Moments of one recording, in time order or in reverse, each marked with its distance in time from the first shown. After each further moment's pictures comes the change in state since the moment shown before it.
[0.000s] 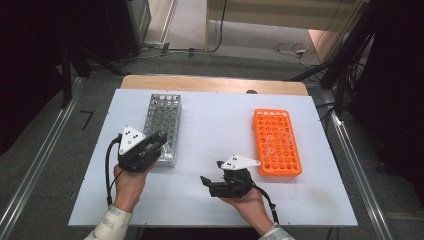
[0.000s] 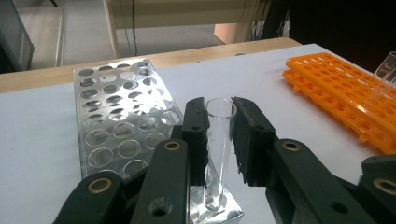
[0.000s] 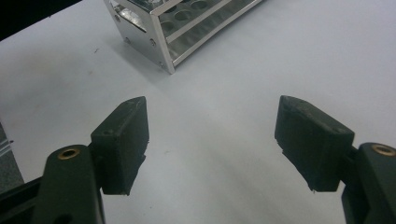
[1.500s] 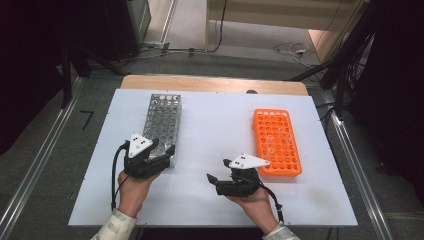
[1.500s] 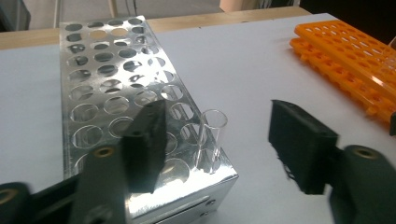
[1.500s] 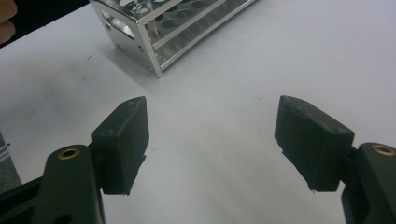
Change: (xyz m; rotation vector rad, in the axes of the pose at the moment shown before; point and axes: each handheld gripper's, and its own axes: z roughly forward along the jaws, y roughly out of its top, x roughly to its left) left arm -0.009 -0.017 0.005 0.098 0.023 -0.024; right arm -0.010 -0.001 -0.015 -0.022 -0.023 0.015
